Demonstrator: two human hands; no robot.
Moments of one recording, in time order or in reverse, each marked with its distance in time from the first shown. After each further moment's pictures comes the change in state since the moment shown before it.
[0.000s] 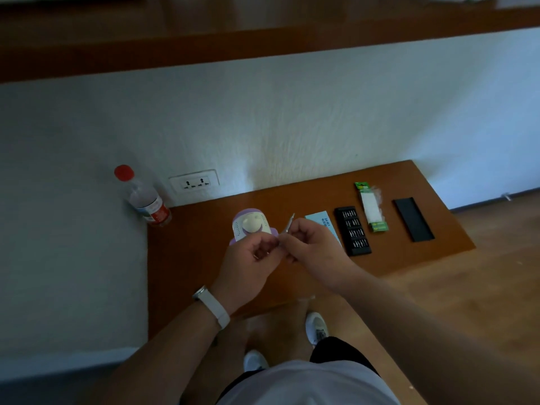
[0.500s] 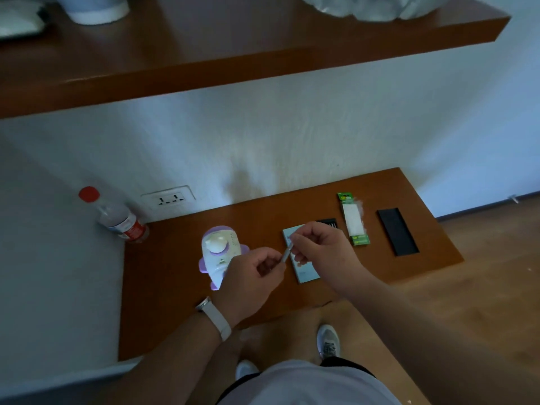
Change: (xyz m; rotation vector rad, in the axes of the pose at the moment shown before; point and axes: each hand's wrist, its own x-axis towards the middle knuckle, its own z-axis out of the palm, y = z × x) left_hand 0.032 0.020 0.069 0.174 -0.019 -0.005; right_hand 0.013 0.013 -0.095 0.077 0.061 0.012
